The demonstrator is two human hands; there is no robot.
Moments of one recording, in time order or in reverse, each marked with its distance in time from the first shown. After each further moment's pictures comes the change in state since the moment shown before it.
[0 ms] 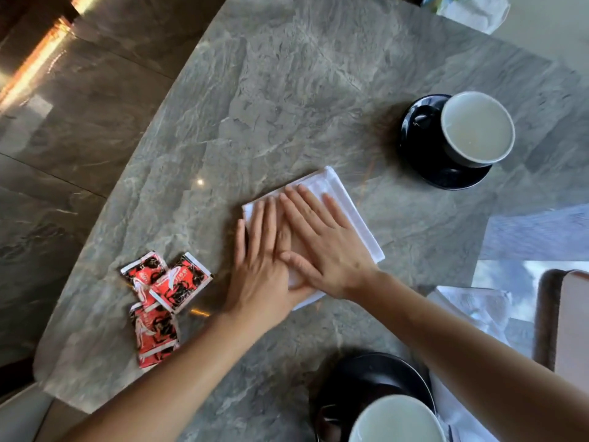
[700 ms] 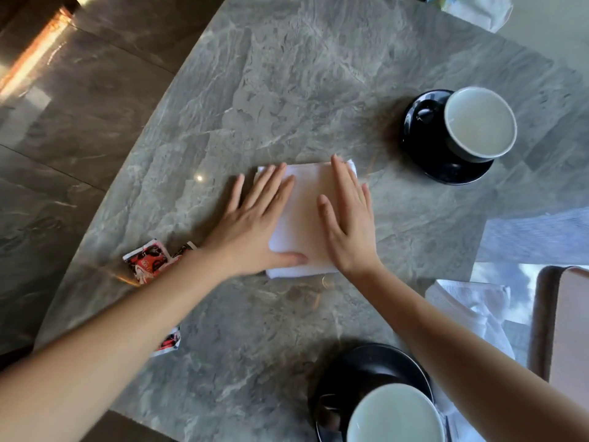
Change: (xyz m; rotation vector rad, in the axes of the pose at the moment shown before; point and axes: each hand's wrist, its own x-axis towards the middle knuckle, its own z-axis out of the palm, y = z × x) left_hand 0.041 -0.042 -0.020 0.053 -0.131 0.230; right_hand 0.008 0.004 0.007 0.520 0.436 0.444
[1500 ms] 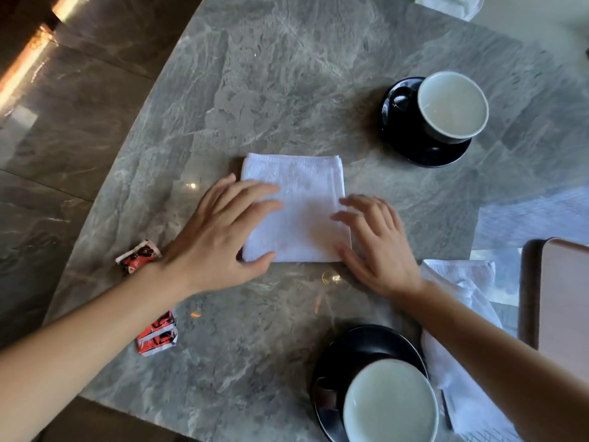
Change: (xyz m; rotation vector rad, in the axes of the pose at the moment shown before) left_hand -0.032 -0.003 -0.032 -0.094 0.245 0.282; right_hand -0.045 0.038 -0.058 -0.402 -0.122 -0.383
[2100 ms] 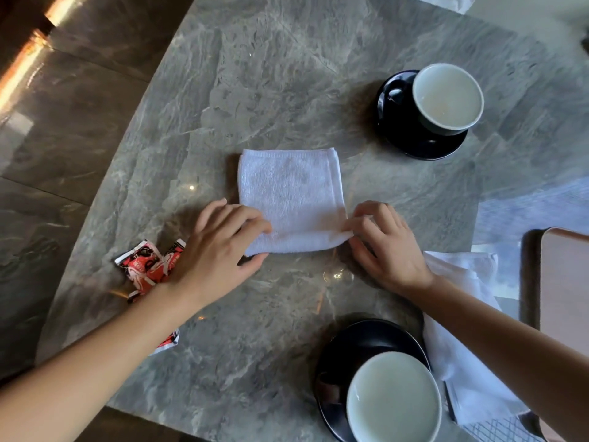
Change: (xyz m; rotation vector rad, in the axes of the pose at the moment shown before) left_hand -0.020 0.005 0.024 0.031 -0.005 -0.125; right_hand -0.015 0.010 0.002 -0.011 0.060 0.011
